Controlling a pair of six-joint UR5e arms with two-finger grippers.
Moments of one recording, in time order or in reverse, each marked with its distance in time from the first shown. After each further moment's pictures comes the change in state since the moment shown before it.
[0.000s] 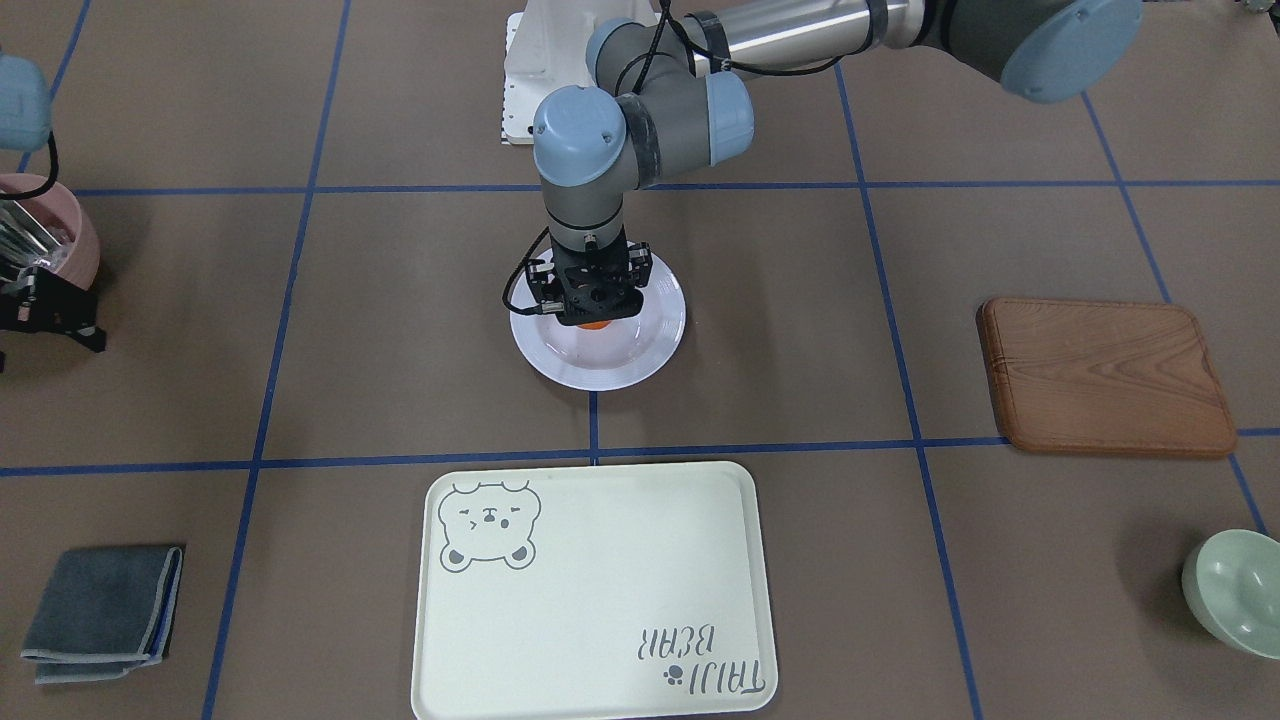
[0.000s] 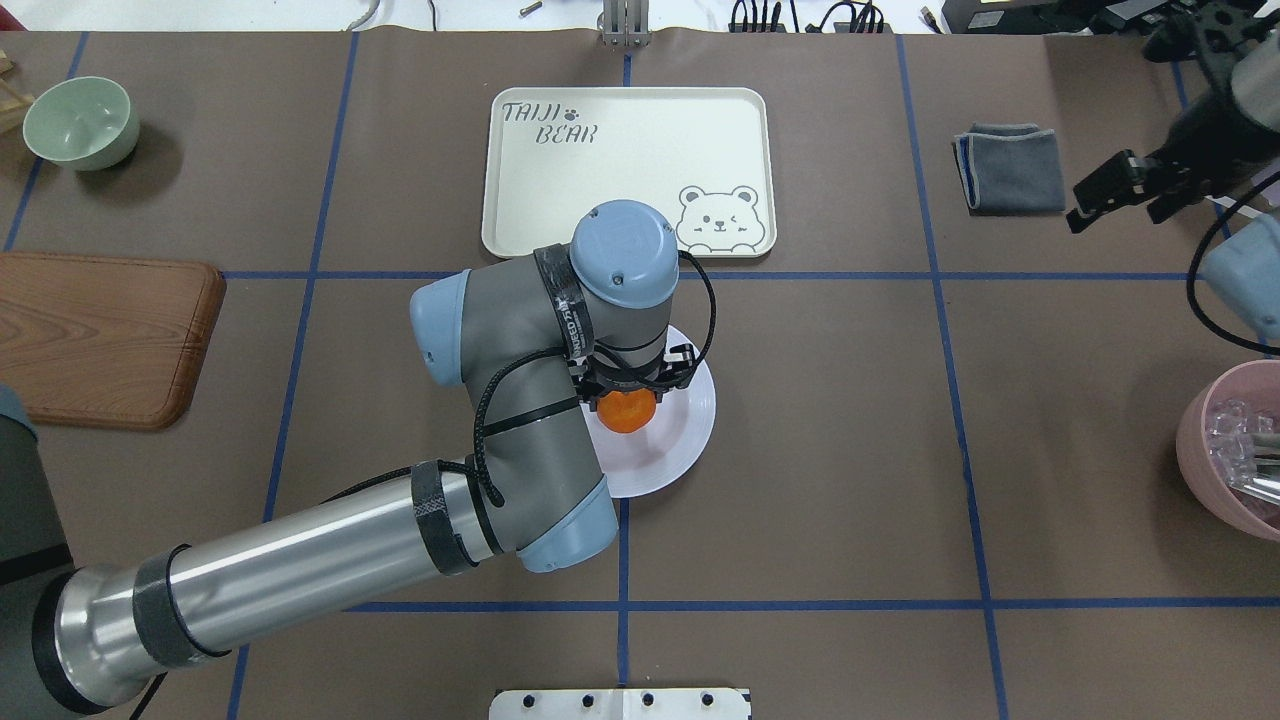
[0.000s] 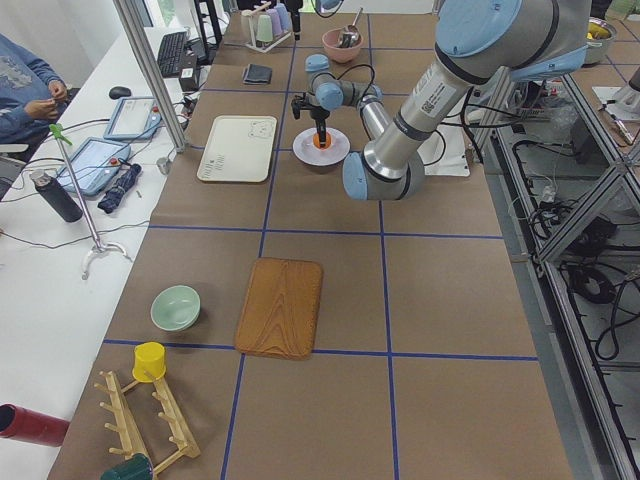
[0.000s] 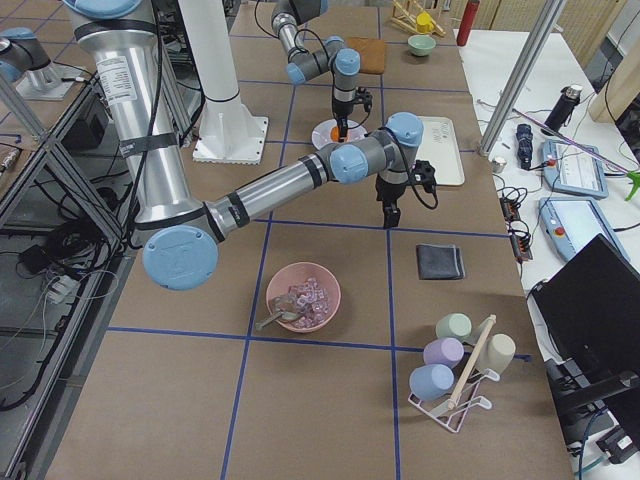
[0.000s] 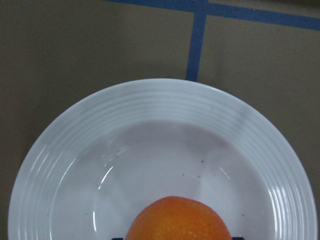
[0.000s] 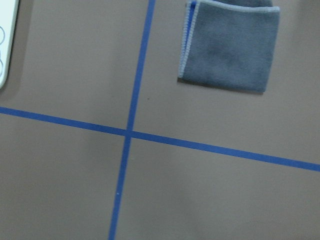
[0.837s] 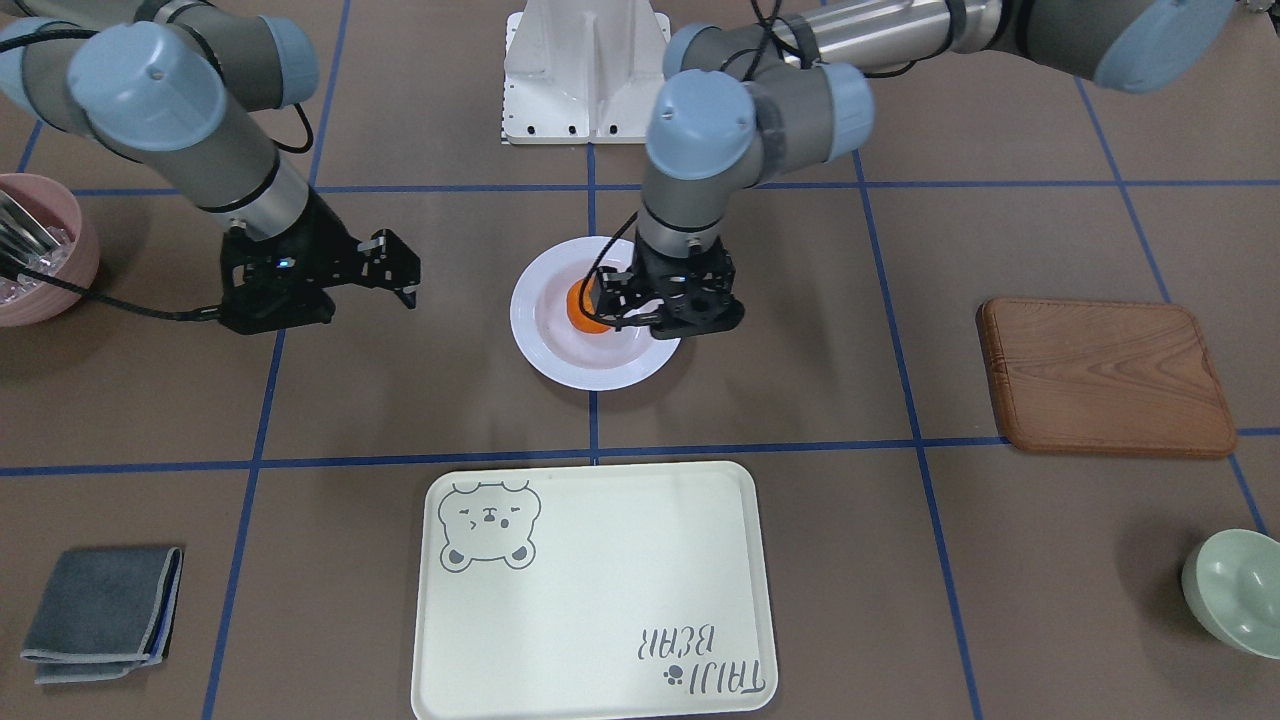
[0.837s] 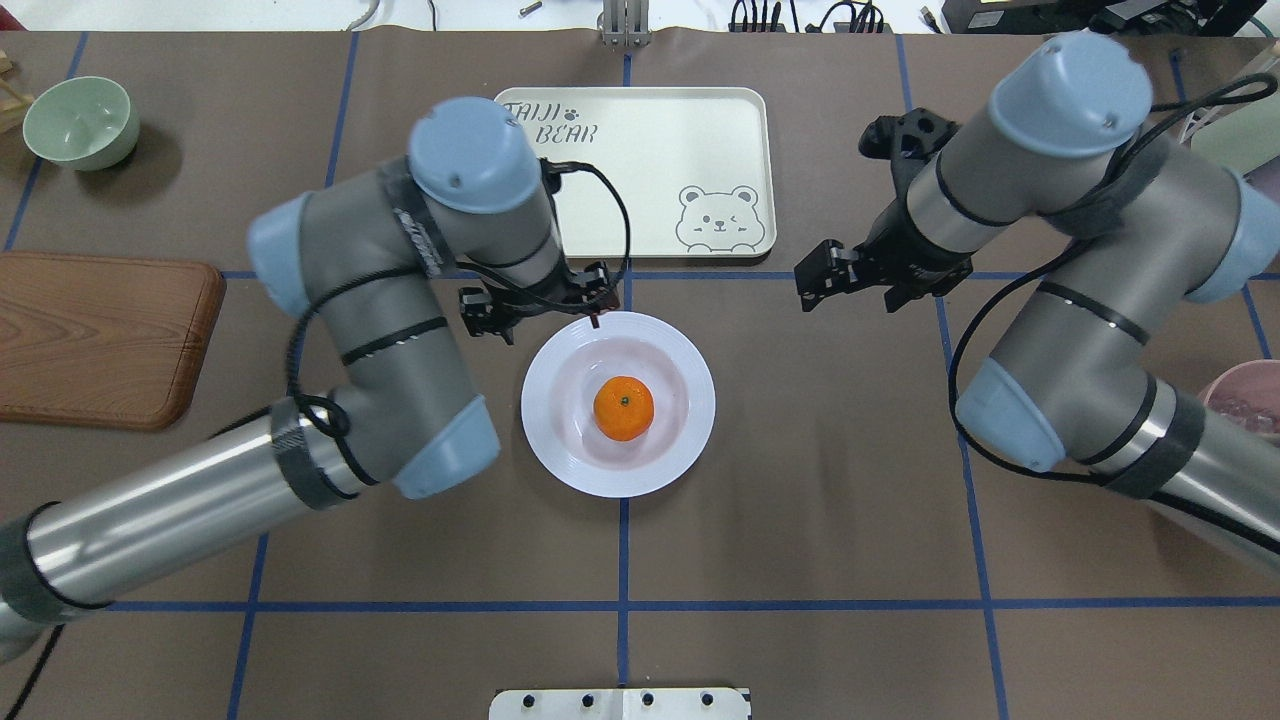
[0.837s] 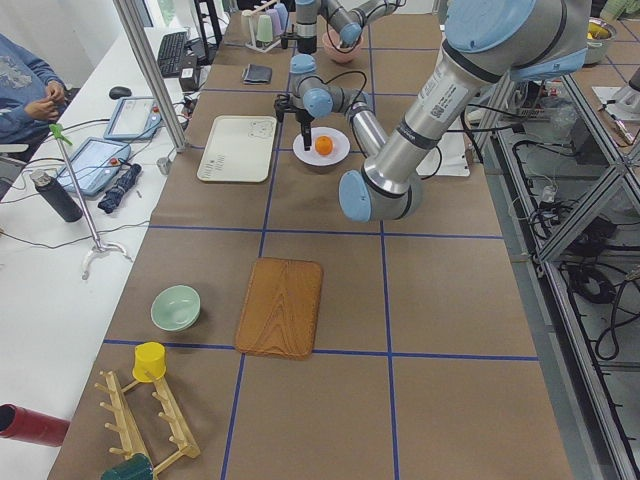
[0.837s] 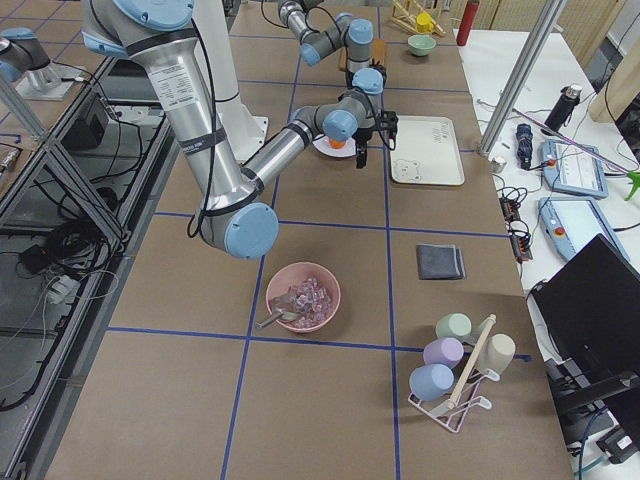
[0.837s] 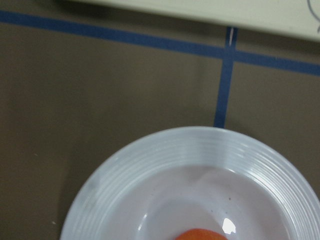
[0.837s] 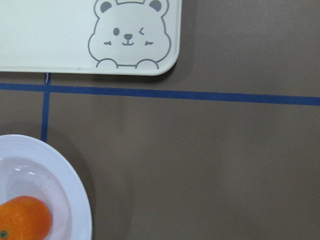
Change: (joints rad) left arm -0.187 0.200 -0.250 -0.017 -0.109 0.064; right arm -0.396 0.159 0.002 0.220 -0.188 0.570
